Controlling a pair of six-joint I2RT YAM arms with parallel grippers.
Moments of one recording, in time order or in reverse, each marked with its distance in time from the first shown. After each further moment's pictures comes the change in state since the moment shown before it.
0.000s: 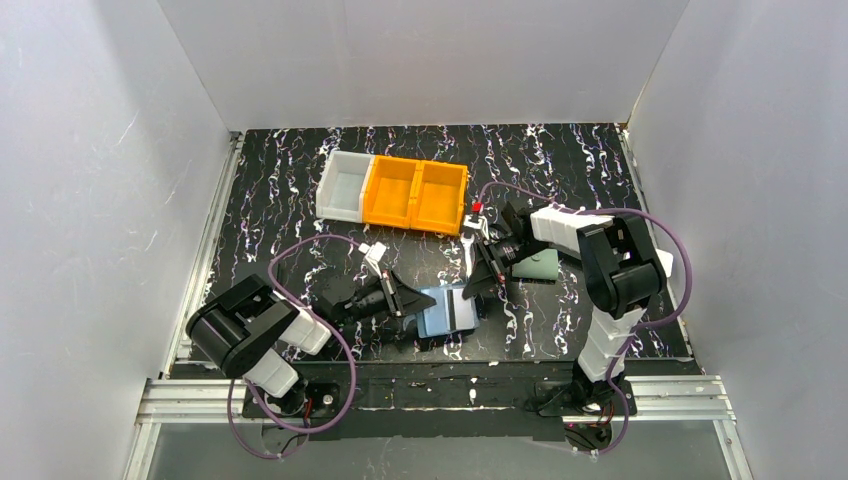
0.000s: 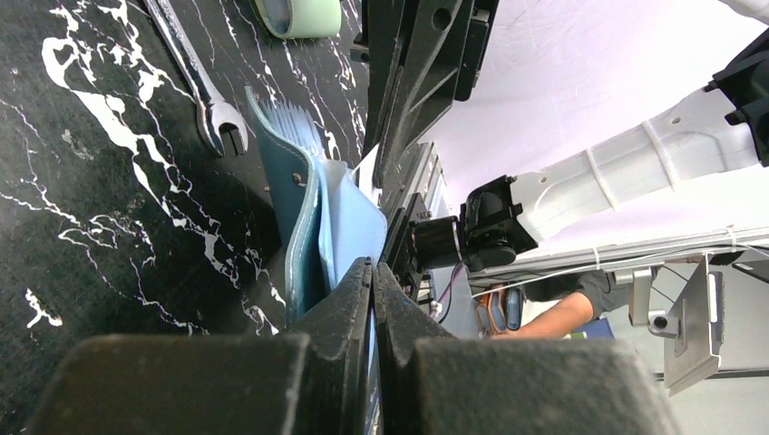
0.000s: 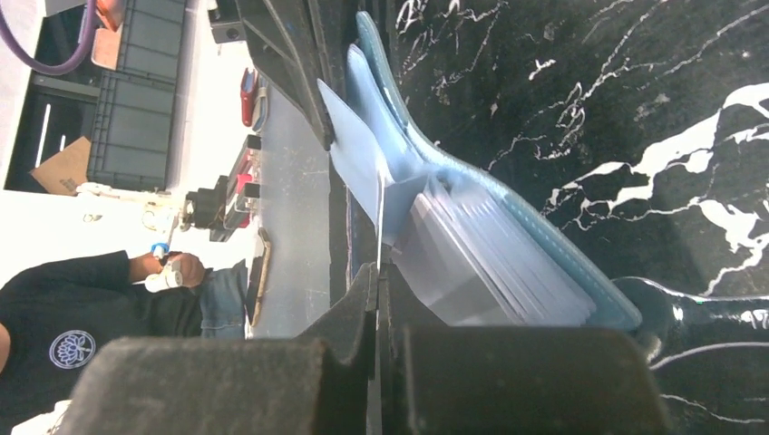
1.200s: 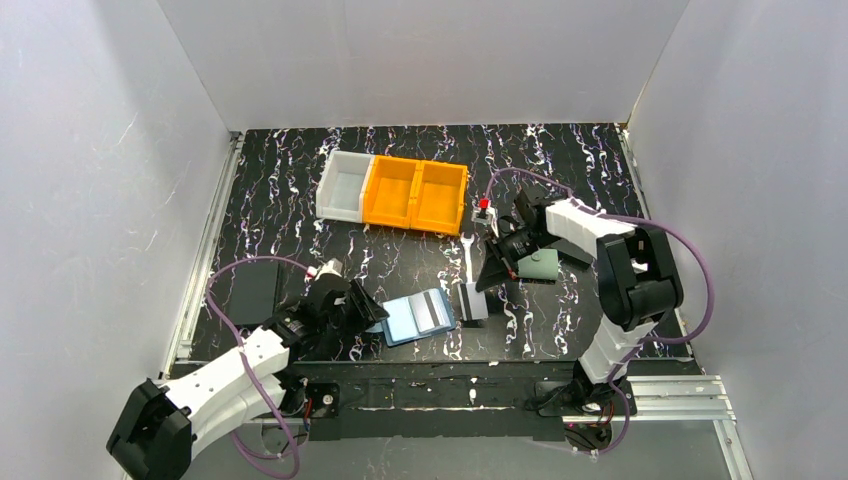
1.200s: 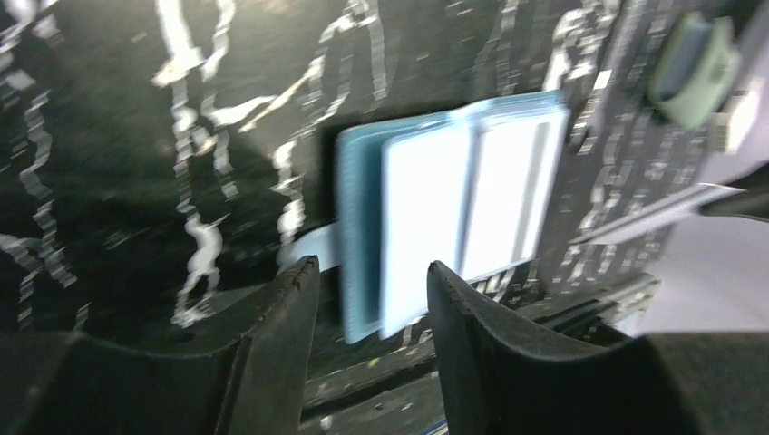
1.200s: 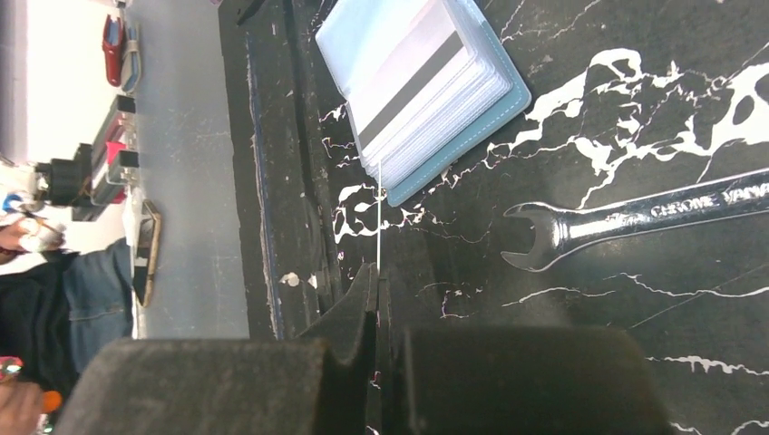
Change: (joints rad) left arm 0.051 -0.714 0.124 -1.486 -0.434 -0.010; right arm -0.058 -0.089 0.034 -0.090 0.229 -0.149
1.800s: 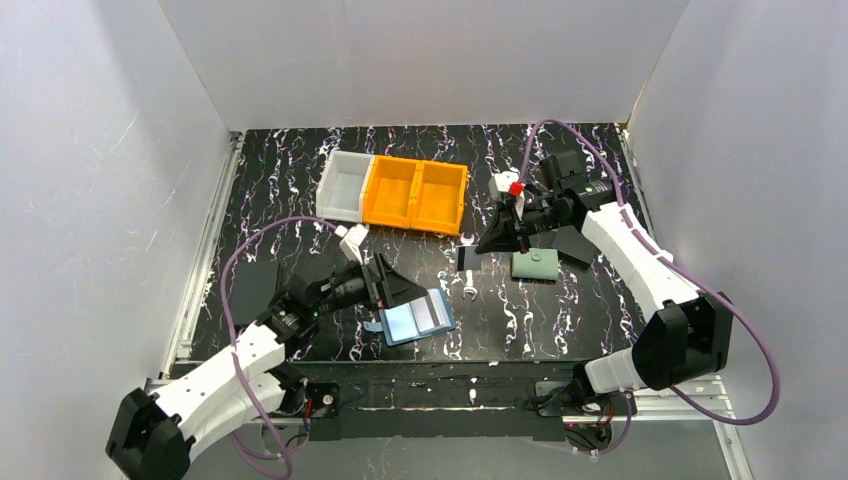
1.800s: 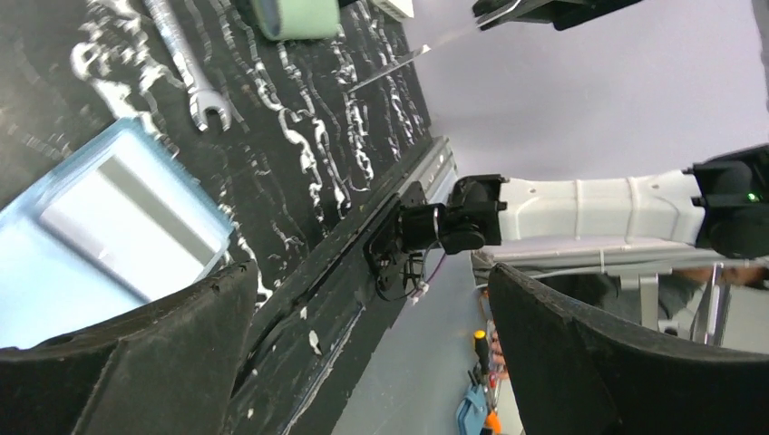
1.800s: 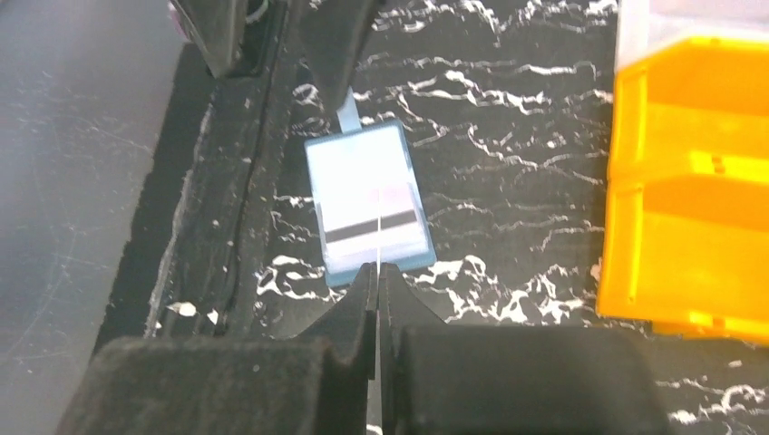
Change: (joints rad) left arm 0.005 -0.061 0.093 0.327 0.410 0.117; right arm 0.001 -0.349 0.139 -0.016 -0.057 -0.286
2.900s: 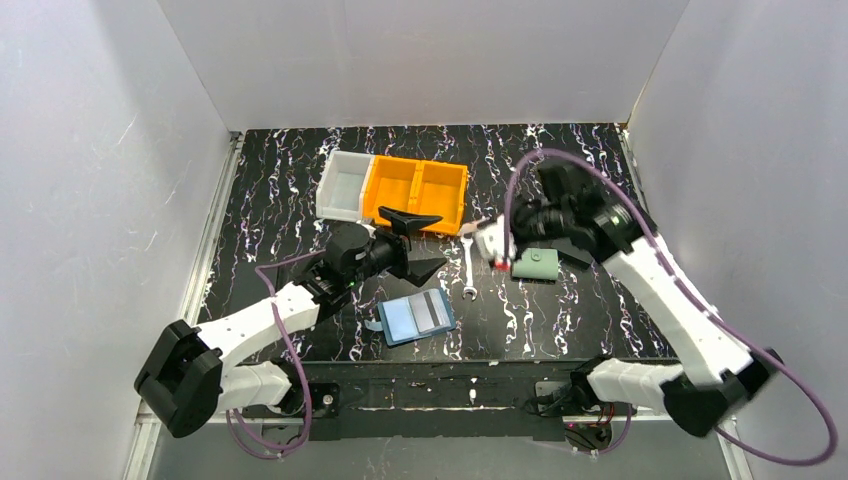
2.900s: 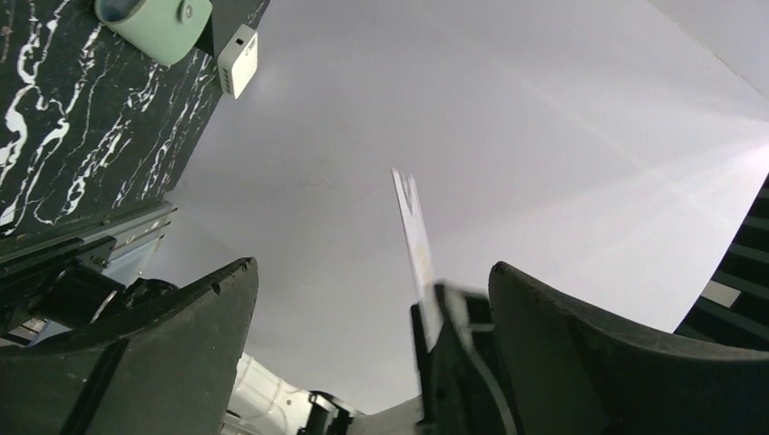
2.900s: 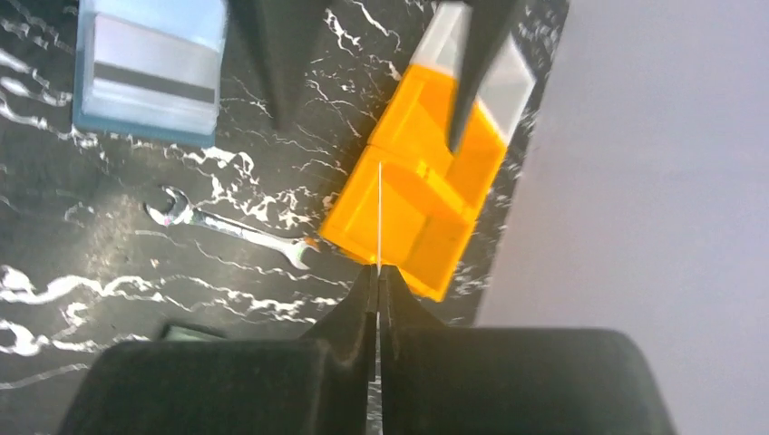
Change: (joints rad) left arm -0.067 0.409 0.232 0.186 -0.239 -1.013; right arm 0.232 -0.191 0.159 -0.006 0.511 -0.433
